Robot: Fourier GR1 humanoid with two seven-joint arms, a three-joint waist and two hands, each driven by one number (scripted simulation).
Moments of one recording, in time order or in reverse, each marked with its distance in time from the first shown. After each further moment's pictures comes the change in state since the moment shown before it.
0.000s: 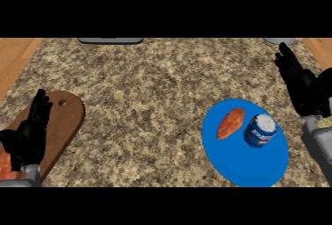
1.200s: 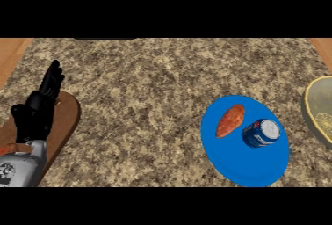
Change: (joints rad) left arm -0.189 0.035 -0.060 -0.052 -0.093 -0.059 0.115; right arm 0.261 -0.386 -0.303 0.062 -0.055 0.648 -0.478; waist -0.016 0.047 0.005
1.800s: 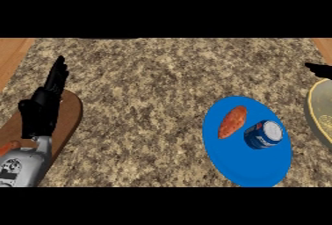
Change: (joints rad) left arm -0.036 -0.029 -0.002 0.003 -0.036 -0.006 0.021; right arm -0.153 -0.069 0.193 -0.197 0.152 0.104 0.339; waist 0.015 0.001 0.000
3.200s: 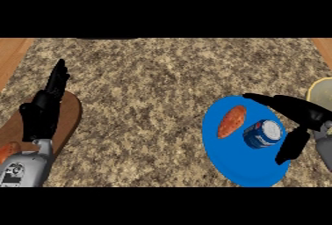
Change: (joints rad) left arm 0.027 -0.087 0.076 -0.022 -0.082 -0.076 0.008; right arm -0.067 0.363 0.159 0.044 0.453 0.154 0.236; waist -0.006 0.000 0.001
